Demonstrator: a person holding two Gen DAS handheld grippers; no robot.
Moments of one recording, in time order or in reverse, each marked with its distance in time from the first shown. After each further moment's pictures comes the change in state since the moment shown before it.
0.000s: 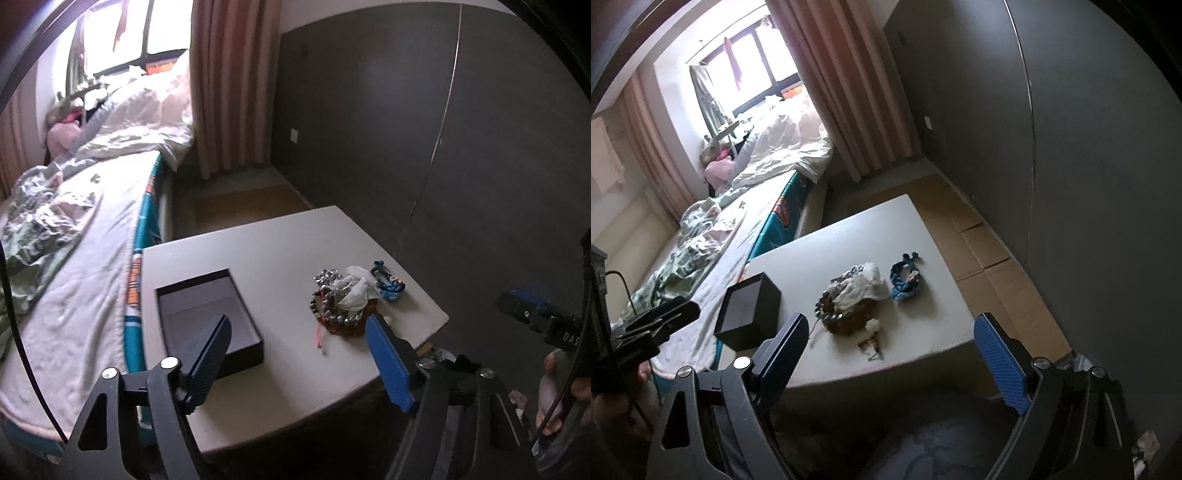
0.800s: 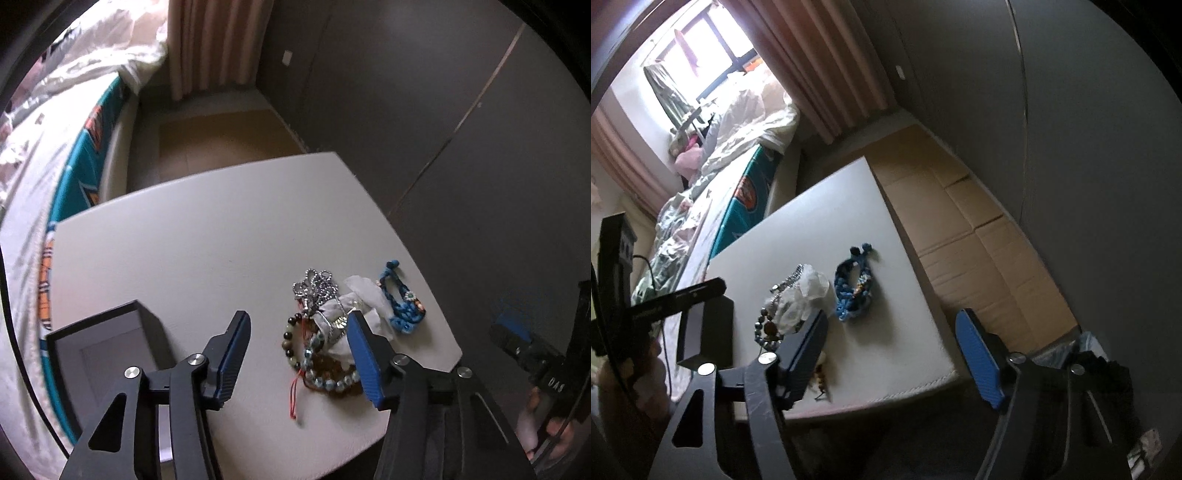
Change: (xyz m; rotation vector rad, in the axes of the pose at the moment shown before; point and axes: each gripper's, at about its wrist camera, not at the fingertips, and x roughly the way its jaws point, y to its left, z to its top) left arm 0.156 0.006 0.058 -0.106 0.332 -0.104; right arm 0.102 -0.057 0.033 0.118 0.207 -0.005
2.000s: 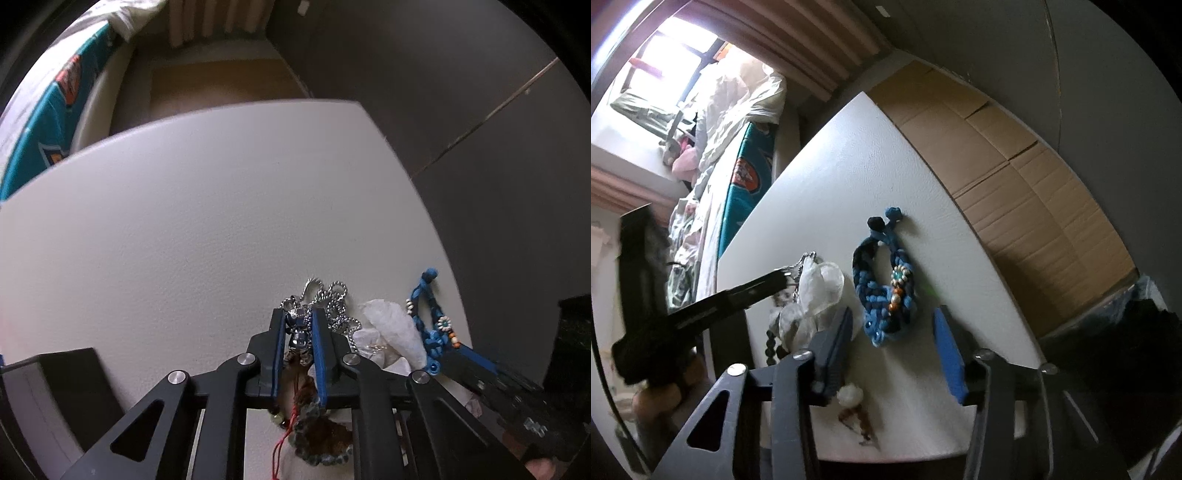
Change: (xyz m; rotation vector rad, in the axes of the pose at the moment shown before) left arm 0.076 0.002 0.028 -0.072 0.166 -0.015; right arm 0.094 0.007 0.013 0.180 0.220 0.130
